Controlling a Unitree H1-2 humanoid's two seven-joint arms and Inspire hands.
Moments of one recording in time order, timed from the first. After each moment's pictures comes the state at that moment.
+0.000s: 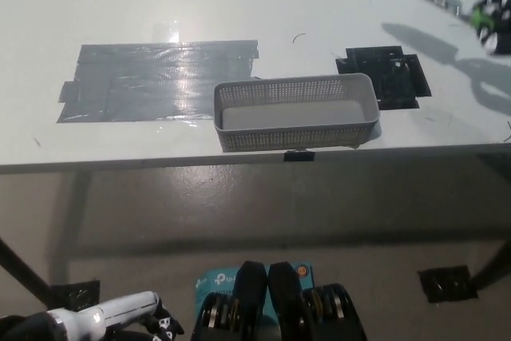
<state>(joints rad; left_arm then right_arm) -0.14 0.54 -0.24 -0.33 0.43 0.46 -0.93 -1.01 -0.57 0.18 0.87 -0.57 -0.13 0.46</state>
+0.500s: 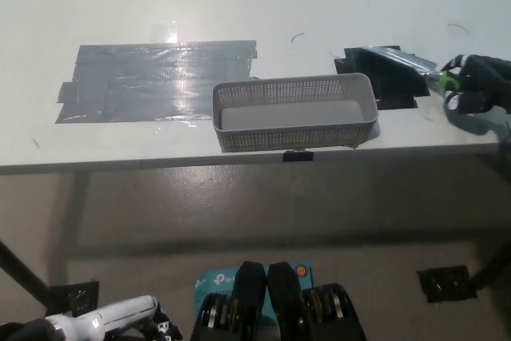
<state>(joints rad) -0.12 0.53 -0.24 -0.34 0.43 0.46 -0.92 -0.95 -0.47 0.34 0.96 -0.68 -0.08 0.22</state>
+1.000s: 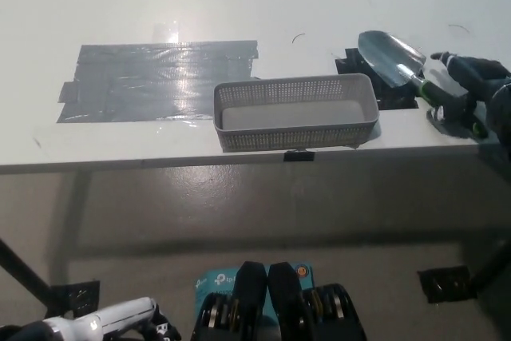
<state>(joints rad) -0.11 0.54 -0.23 -0.34 0.43 0.46 -0.92 -0.94 -0.46 0.41 0.79 -0.72 0.18 0.38</state>
